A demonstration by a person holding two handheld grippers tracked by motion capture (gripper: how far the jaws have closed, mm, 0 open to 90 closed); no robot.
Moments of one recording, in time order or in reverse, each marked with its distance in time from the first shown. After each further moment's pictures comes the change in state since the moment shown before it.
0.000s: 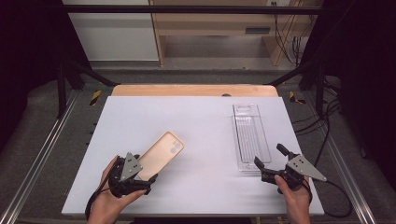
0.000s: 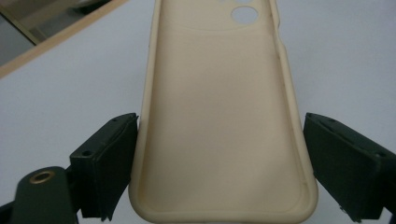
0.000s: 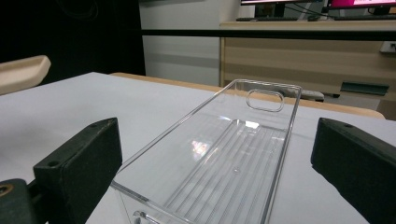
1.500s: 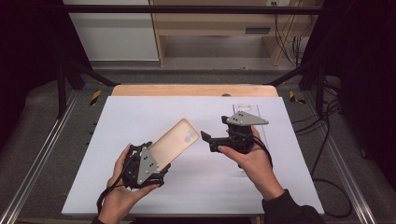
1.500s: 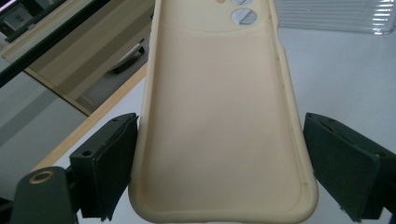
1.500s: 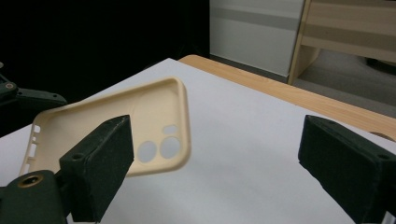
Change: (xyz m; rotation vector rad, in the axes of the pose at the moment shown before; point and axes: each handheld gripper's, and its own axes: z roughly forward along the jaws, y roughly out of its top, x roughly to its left) left arm -0.024 0.042 0.004 -0.115 0.094 0.213; right arm 0.108 0.128 0.108 0.266 0.246 0.000
